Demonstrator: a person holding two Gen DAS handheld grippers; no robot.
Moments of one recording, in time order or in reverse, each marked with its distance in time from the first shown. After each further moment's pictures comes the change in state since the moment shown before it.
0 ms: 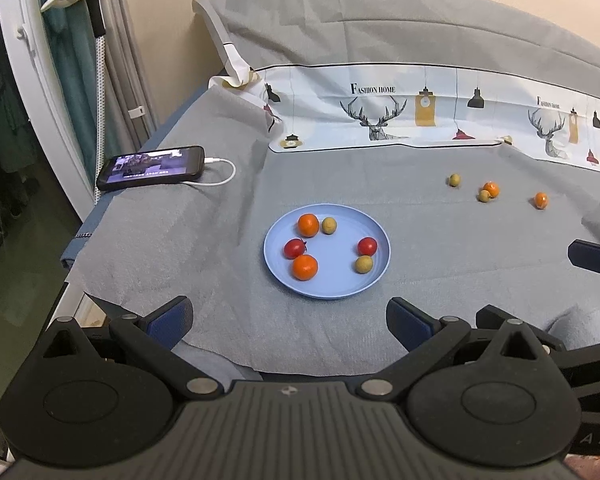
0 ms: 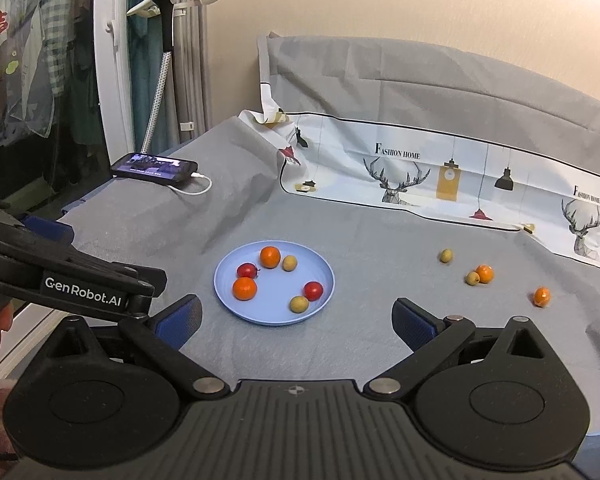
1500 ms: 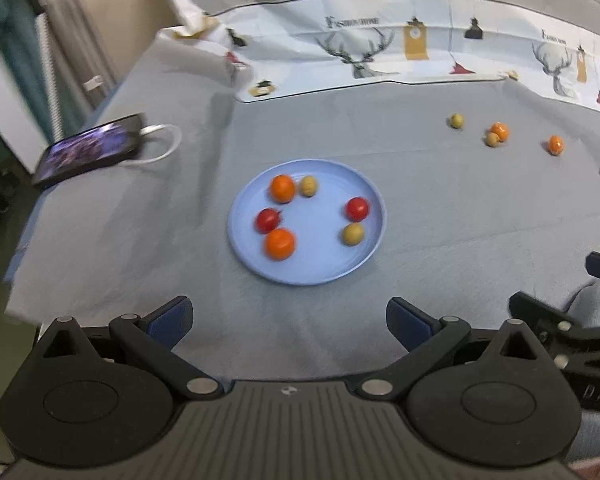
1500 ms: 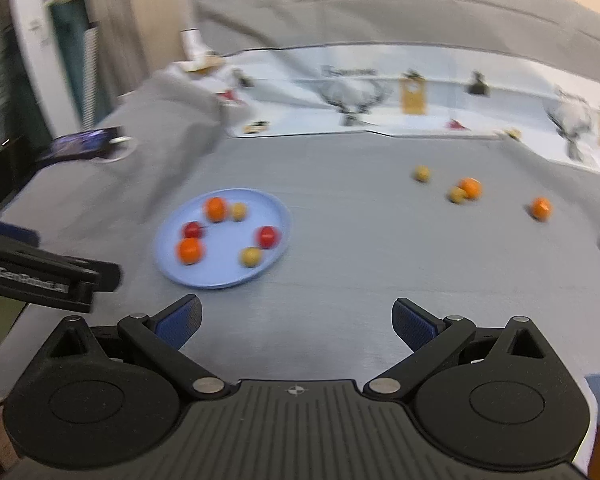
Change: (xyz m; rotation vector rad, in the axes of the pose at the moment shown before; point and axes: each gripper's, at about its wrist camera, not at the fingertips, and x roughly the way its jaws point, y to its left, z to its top) left arm 0.097 -0.044 0.034 0.109 0.189 -0.013; right arm 0.072 -0.071 -0.026 0.220 0.169 -0.058
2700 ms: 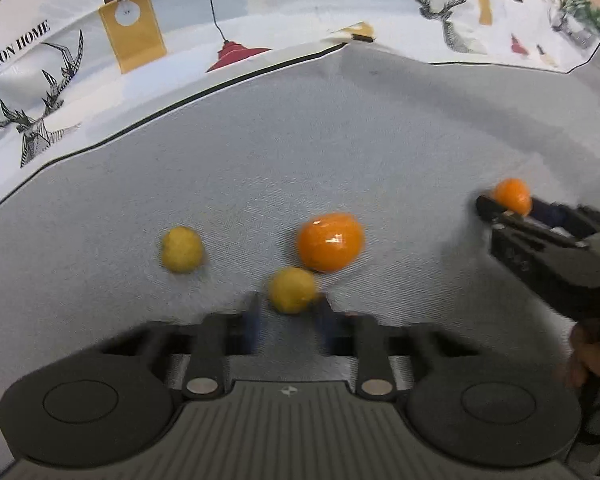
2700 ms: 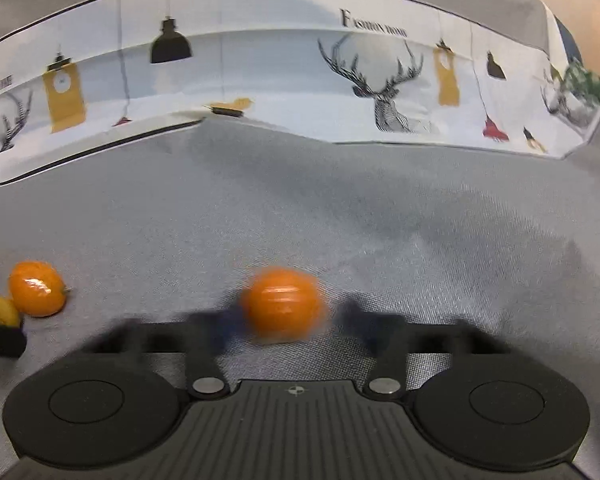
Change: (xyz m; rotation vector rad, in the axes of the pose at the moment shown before) left arm 0.288 -0.305 0.217 0.281 0.024 -0.379; right arm 0.263 -0.348 0.065 0.187 -0.102 -0.515
